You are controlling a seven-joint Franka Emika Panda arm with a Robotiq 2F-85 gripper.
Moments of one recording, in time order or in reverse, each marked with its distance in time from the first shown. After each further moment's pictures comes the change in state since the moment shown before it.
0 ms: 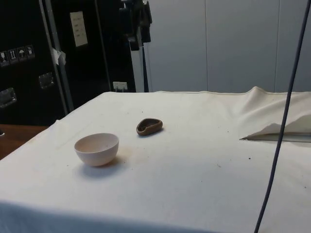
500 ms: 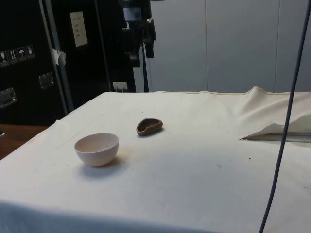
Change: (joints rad) arm 0.000 0.048 -0.024 -0.067 -0.001 0.140 0.064
